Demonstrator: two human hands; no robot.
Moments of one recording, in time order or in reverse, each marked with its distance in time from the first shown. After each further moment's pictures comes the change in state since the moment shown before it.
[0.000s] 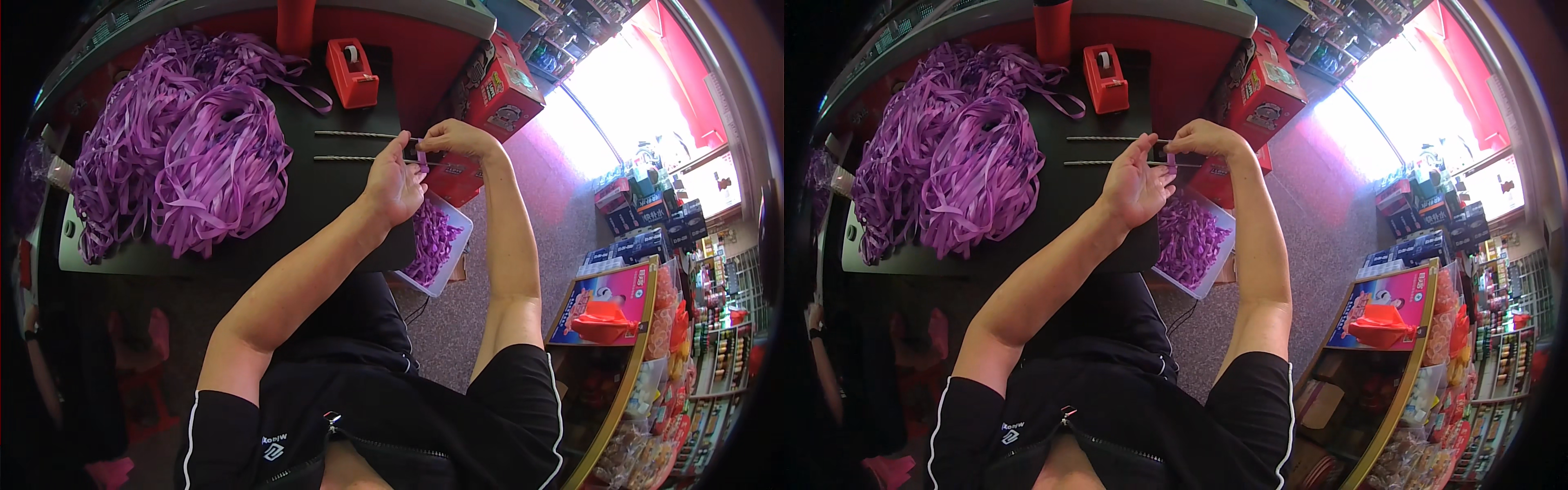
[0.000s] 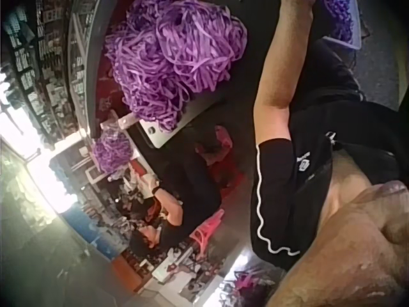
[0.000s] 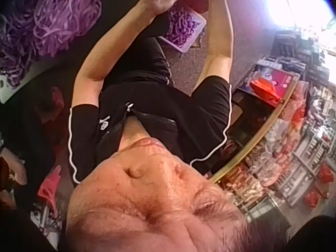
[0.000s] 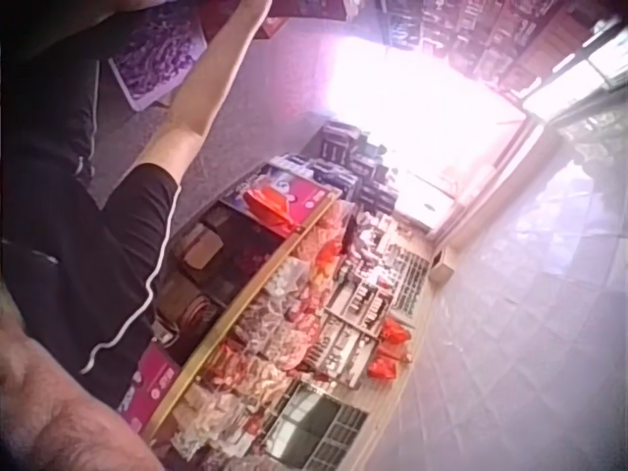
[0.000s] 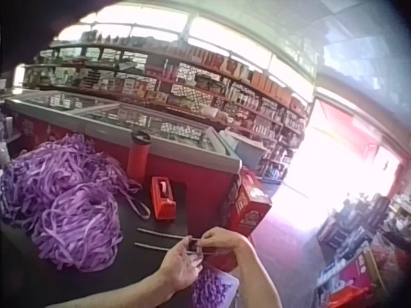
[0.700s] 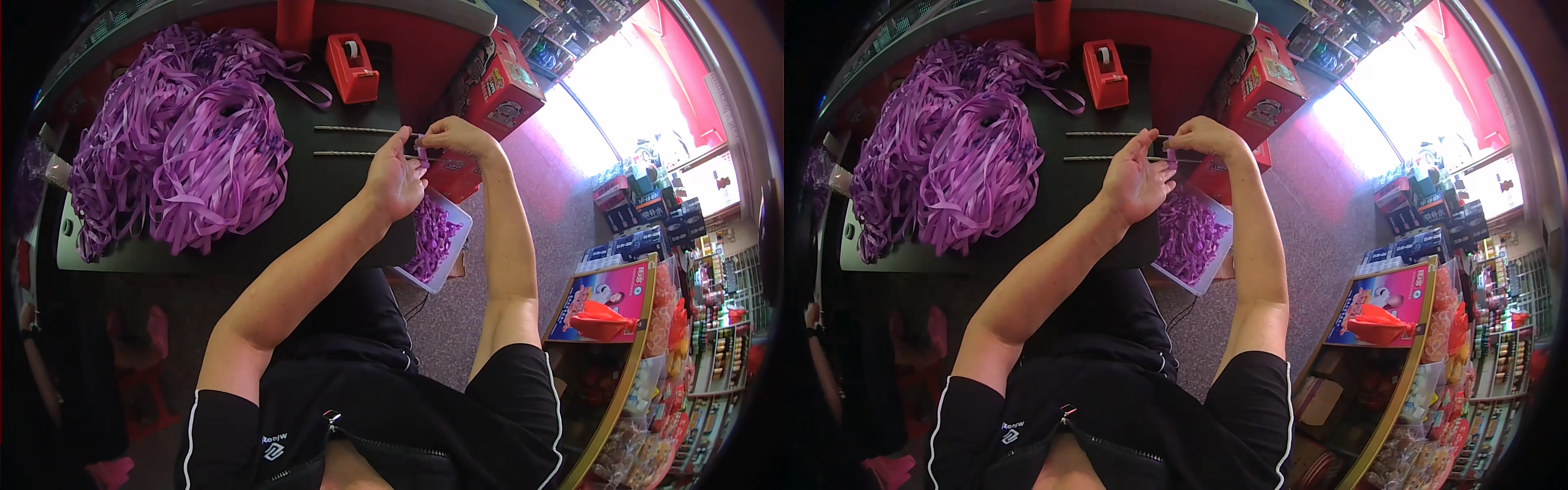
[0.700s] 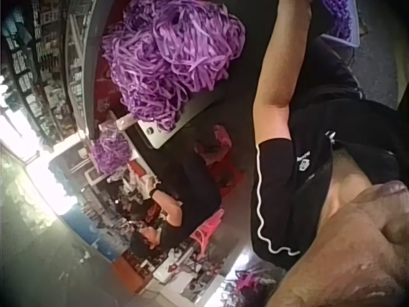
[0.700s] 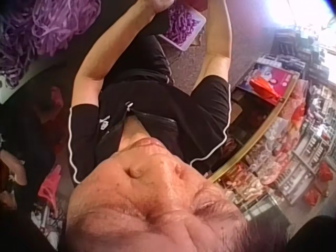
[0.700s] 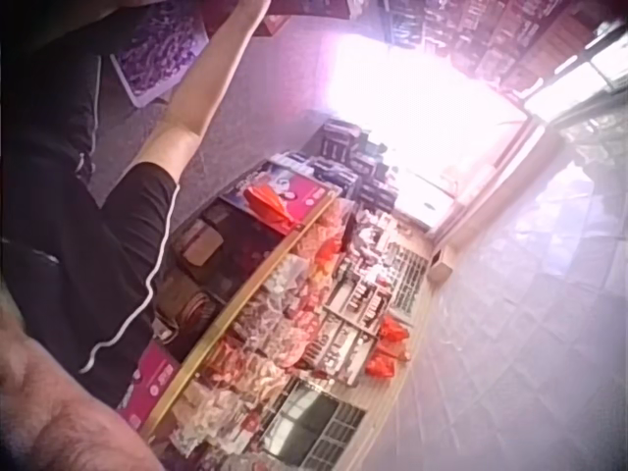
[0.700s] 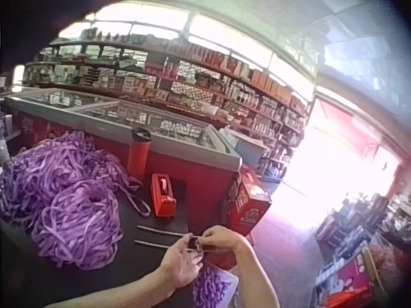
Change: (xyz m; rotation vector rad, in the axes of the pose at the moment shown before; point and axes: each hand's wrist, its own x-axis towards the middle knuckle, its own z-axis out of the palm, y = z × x) left_hand -0.001 0.001 -0.001 -0.005 0.007 0.006; right_hand -0.009 -0.011 0.009 -0.064 0.100 0.023
